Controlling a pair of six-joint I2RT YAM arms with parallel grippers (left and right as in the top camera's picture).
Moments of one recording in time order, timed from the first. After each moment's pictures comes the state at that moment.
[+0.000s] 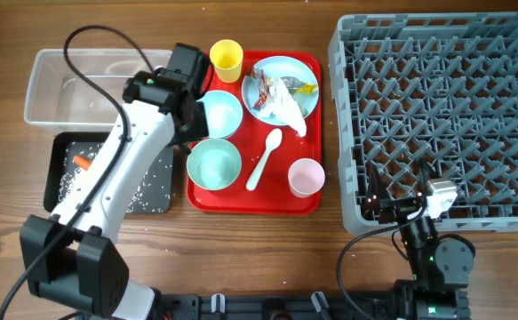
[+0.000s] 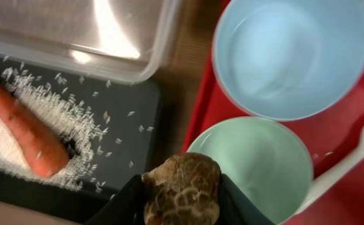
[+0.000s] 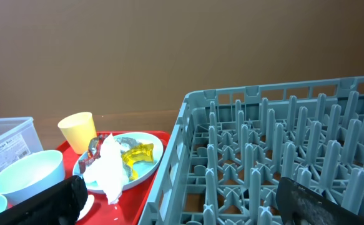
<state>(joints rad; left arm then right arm) -0.32 1.68 1.43 -1.14 -0.21 -0.49 -0.06 0.01 0.01 0.02 -0.24 0.14</state>
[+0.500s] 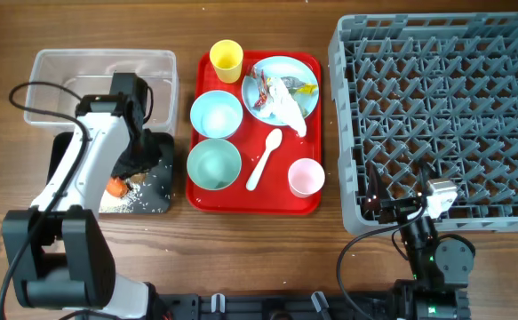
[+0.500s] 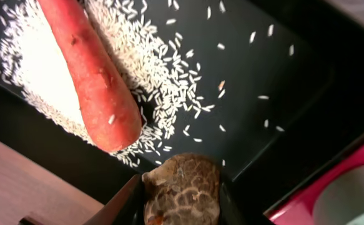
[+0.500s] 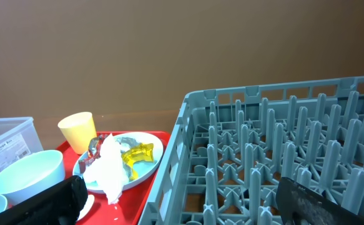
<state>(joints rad) -0.02 1.68 1.19 -1.10 -0.20 -0.54 -0.06 0.01 0.01 0.02 -0.24 0.14</state>
